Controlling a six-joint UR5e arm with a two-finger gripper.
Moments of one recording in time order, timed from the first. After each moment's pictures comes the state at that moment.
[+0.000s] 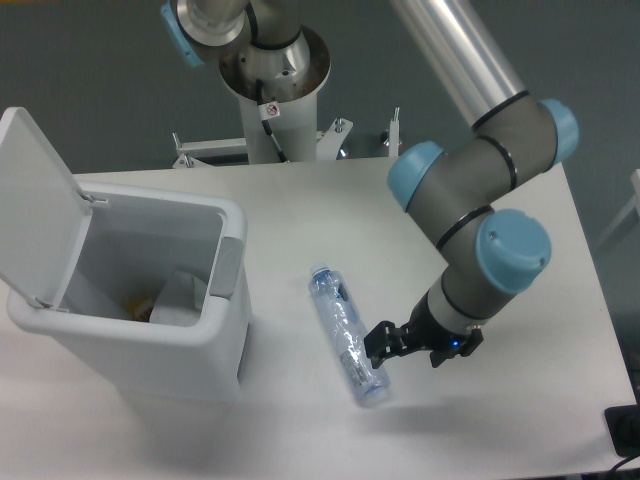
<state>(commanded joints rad) 2.51 -2.22 -1.26 -1.31 1.32 0.43</state>
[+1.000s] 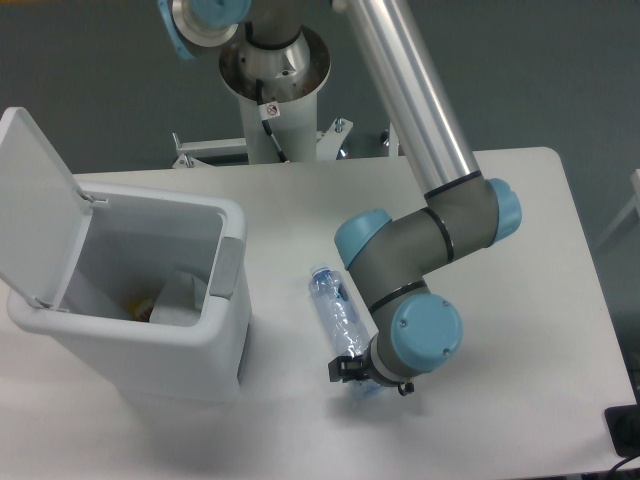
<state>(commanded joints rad) 2.41 -2.33 -1.25 -1.30 1.56 0.30</state>
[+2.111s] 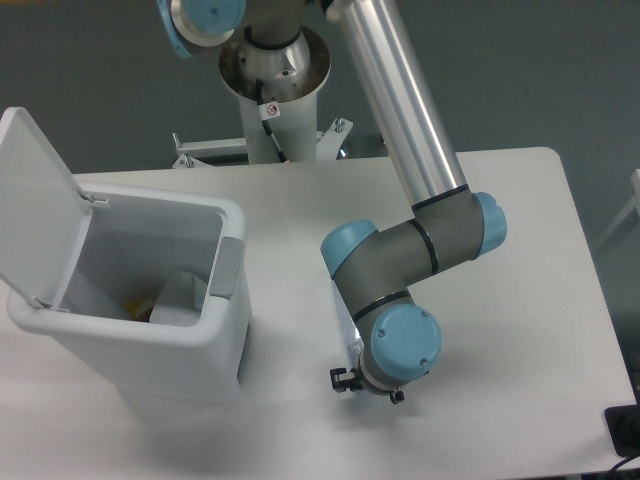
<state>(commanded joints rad) 2.39 -2.31 -1.25 -1.25 1.57 0.26</state>
